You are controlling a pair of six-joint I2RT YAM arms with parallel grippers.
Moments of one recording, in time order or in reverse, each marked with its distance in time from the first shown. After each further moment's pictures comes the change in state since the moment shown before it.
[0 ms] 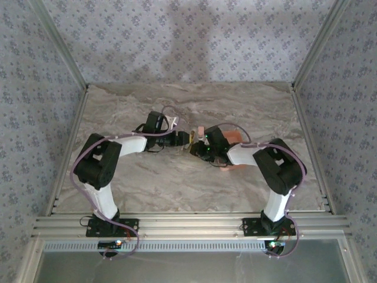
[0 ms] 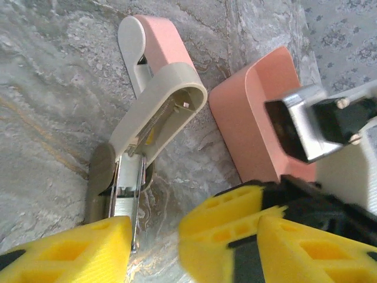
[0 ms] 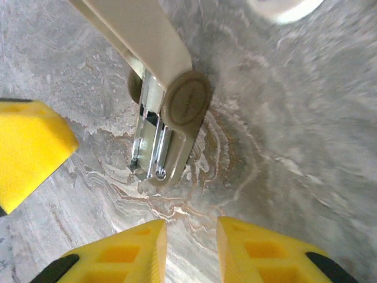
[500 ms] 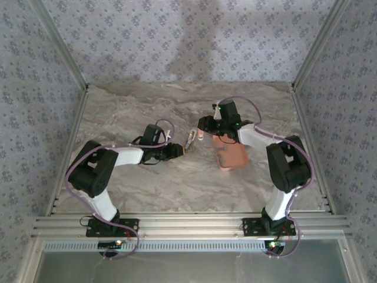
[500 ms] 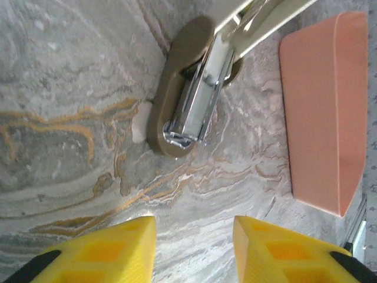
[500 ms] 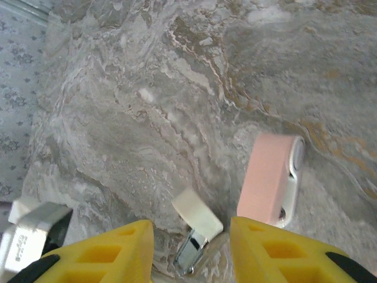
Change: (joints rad) left arm -0.033 -0.089 -0.209 0.030 -0.114 -0.166; right arm -0.189 0.031 0.303 -0.194 -0.101 -0.292
